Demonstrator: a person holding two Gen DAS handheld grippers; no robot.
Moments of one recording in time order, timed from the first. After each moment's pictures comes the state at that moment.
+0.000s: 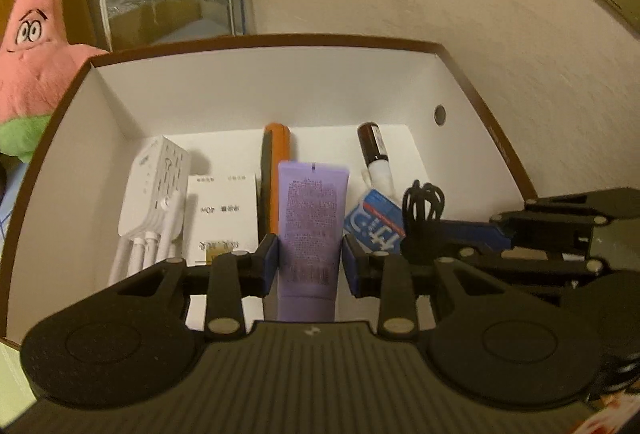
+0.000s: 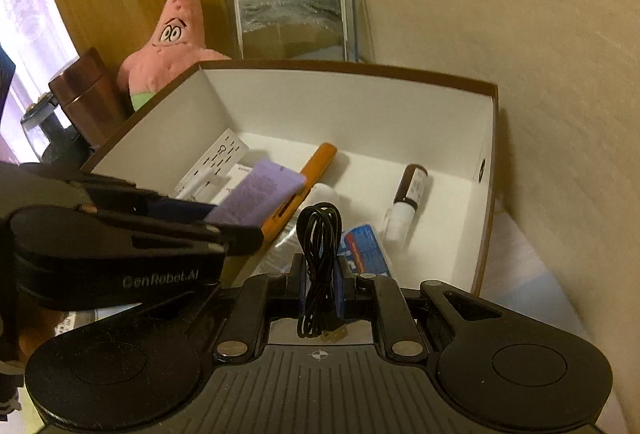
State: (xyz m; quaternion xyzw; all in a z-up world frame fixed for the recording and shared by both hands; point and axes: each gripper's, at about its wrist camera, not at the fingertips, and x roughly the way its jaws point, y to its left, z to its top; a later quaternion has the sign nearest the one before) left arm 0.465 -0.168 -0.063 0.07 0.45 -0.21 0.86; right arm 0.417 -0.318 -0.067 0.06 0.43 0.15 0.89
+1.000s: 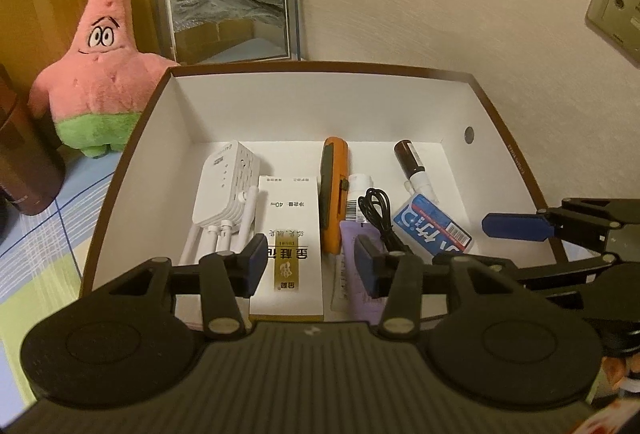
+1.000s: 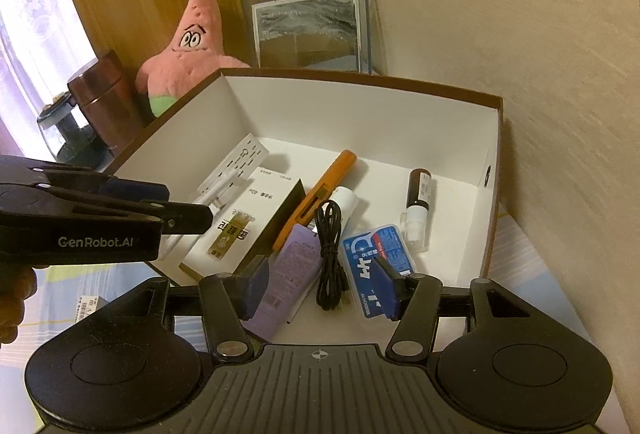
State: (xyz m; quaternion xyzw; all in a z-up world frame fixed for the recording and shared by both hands) left arm 0.439 -0.131 -0.029 0.06 0.43 -0.16 0.89; right arm 0.397 -0.308 -0.049 0.06 0.41 0.16 0.90
